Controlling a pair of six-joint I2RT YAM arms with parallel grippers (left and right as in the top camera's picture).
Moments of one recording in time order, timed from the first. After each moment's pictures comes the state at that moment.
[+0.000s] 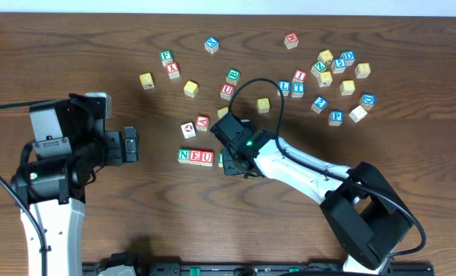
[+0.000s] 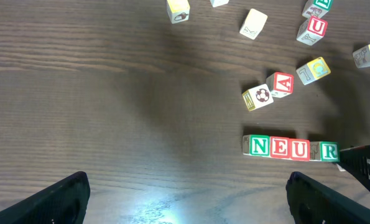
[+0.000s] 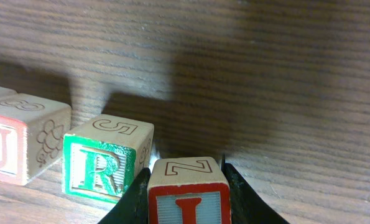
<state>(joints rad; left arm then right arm) 0.18 1.08 1.09 -0.96 0.20 0.12 0.78 1.88 1.17 -0.60 0.06 0.64</state>
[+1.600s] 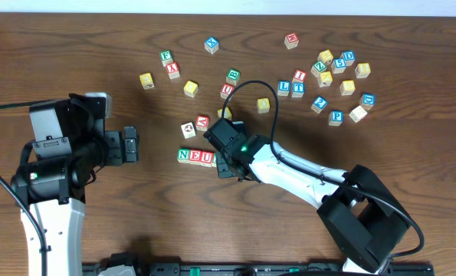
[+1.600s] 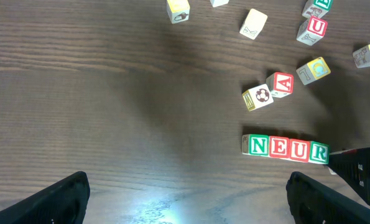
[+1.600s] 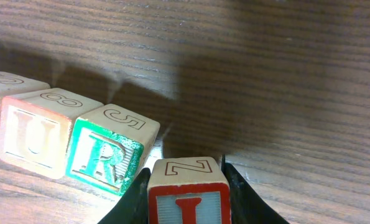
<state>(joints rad) 0.18 1.08 1.09 -0.96 0.20 0.12 0.83 1.88 1.17 -0.57 0.08 0.67</state>
